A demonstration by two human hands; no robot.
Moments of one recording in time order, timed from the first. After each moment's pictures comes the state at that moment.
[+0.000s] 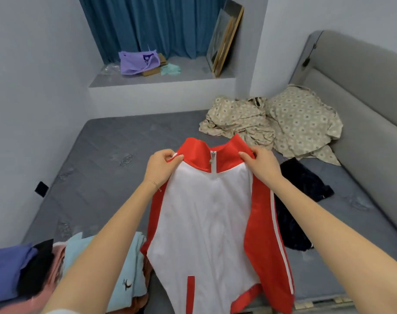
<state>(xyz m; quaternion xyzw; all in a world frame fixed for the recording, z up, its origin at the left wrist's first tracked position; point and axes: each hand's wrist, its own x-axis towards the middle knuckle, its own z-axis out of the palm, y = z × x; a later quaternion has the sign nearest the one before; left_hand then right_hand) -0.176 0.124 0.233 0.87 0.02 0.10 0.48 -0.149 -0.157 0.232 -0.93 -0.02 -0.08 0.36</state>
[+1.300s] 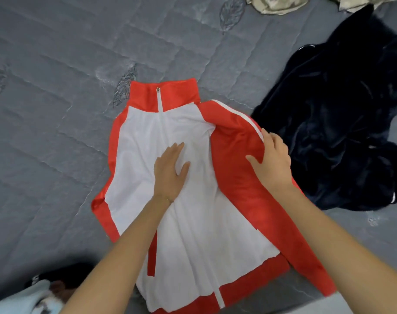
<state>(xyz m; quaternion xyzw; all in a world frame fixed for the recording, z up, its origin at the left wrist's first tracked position) -0.014 0.055 -0.269 0.92 0.00 -0.13 0.37 -0.024 -0.192 -0.241 -0.94 0.19 0.11 0.24</state>
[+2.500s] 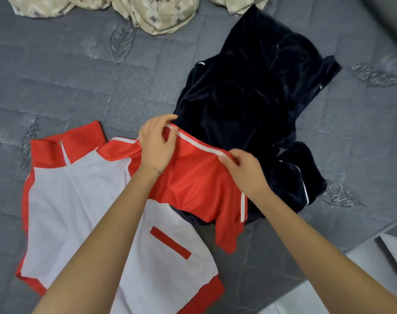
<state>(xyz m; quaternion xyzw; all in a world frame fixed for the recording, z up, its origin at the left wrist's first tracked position) 0.112 -0.204 -0.232 0.92 -0.11 -0.06 0.36 -0.013 -0.382 -0.234 -0.80 0.26 0.12 0.52</state>
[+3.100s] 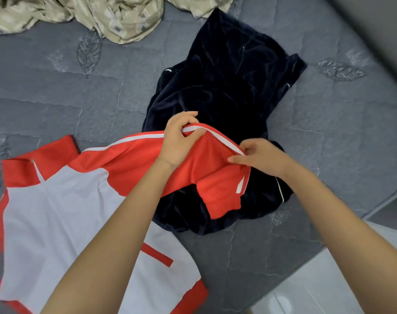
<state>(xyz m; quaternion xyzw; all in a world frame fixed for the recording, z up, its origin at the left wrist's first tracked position) 0.098 -0.313 -0.223 0.83 -0.14 -0.19 0.51 -0.010 -0.502 -0.211 -0.75 0.24 0.26 0.56</state>
